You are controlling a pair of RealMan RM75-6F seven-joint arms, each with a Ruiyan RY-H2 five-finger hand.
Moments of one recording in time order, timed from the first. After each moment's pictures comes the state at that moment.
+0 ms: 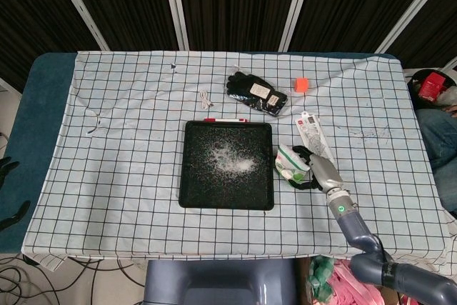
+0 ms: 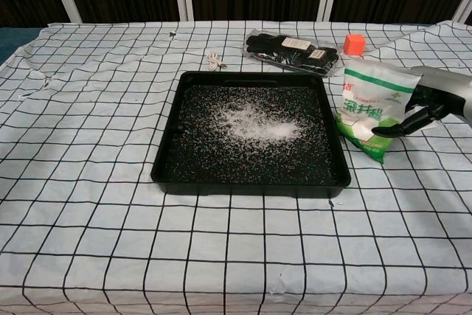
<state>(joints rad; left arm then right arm) -0.04 -1.07 -0.06 -1.60 1.52 1.58 -0.05 0.55 -1.50 0.19 -1.37 -1.17 0.89 0.28</state>
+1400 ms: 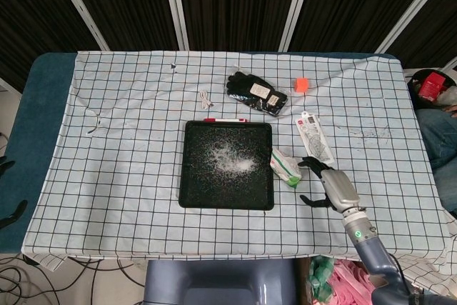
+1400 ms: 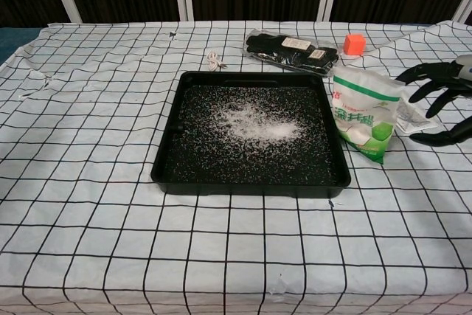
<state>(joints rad) -0.03 -1.07 -0.07 -1.61 1.52 1.60 -0.04 0.43 -1.34 0.11 -1.63 -1.30 1.09 0.12</state>
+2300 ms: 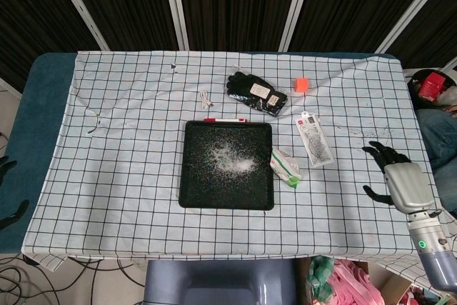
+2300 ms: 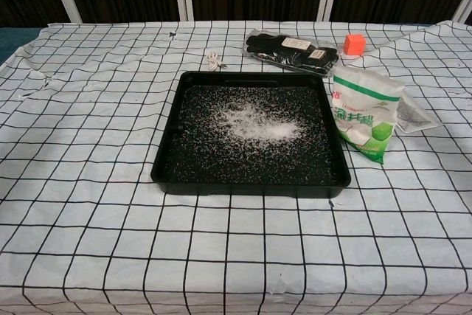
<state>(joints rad) -0.04 -1.09 -0.07 -1.62 1.50 1.58 0.00 0.30 -1.05 0.09 -1.64 -1.42 1.32 -0.03</state>
